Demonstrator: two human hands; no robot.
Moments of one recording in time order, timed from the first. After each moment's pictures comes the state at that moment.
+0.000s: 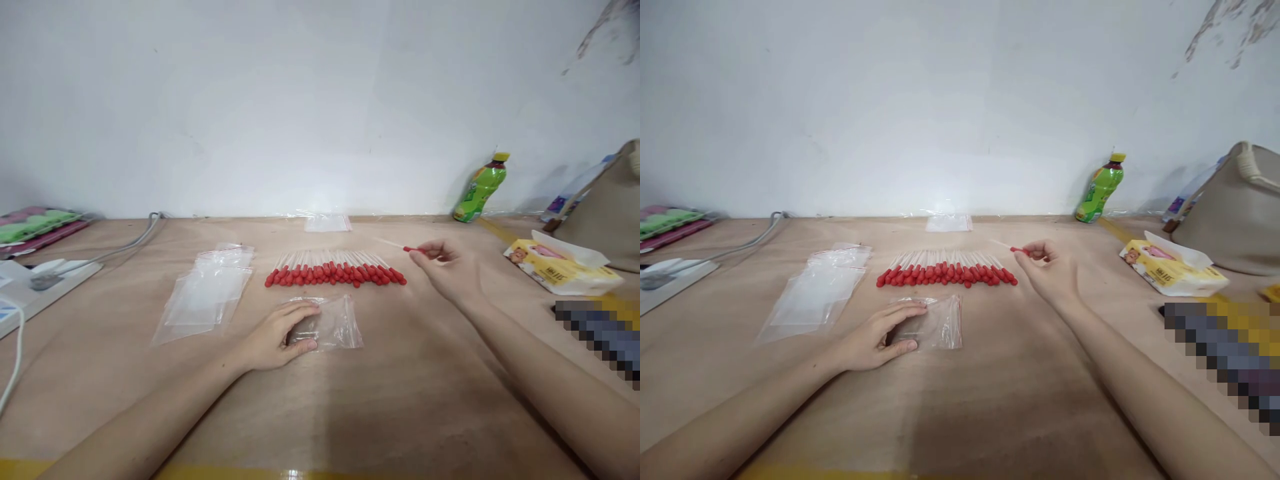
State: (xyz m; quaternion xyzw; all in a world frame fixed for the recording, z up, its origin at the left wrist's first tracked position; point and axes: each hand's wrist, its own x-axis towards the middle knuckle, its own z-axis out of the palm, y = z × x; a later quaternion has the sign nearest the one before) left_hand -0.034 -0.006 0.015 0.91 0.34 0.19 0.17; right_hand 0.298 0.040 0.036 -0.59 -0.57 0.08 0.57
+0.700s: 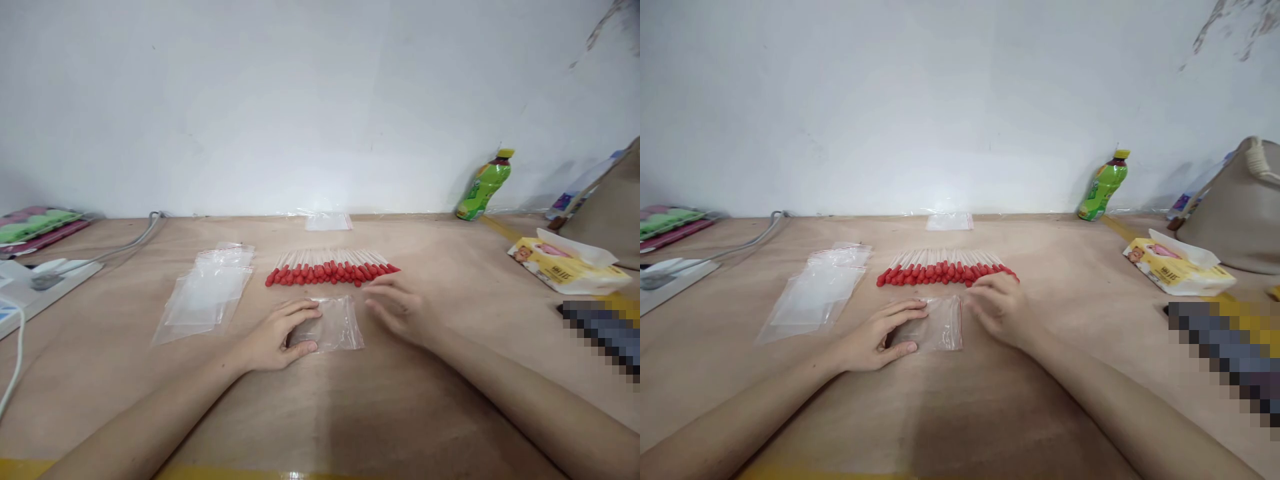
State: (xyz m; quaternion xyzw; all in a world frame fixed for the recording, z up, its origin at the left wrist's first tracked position) left_hand -0.036 -0.008 0.017 0.91 0.35 0.17 0.17; right_hand 0.244 0.007 0.010 -0.37 -0.83 -0.04 0.42
